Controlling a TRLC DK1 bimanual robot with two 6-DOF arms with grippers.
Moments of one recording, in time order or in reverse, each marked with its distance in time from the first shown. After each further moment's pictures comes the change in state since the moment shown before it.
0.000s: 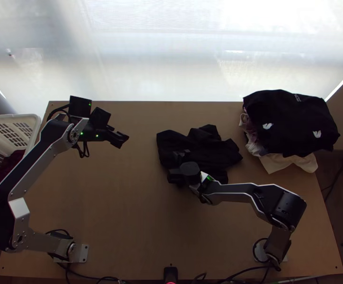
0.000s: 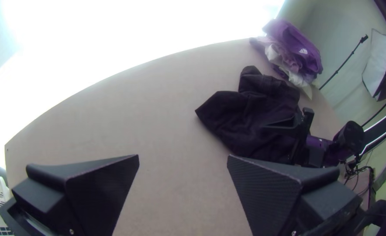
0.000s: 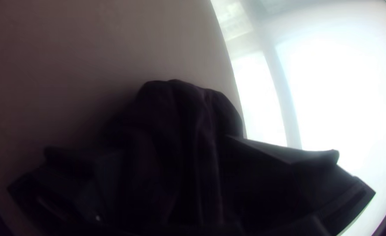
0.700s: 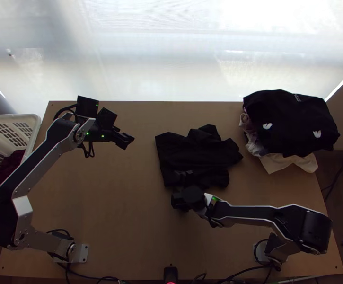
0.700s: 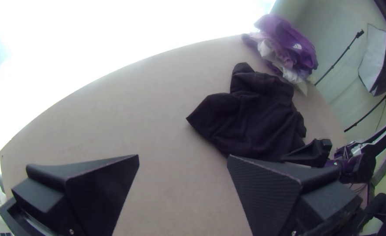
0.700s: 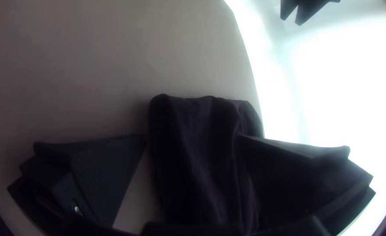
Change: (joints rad) left arm -0.048 0.024 0.020 -0.003 0.000 -0.011; right arm 0.200 -0.264 -0.196 -0.122 0.047 0.130
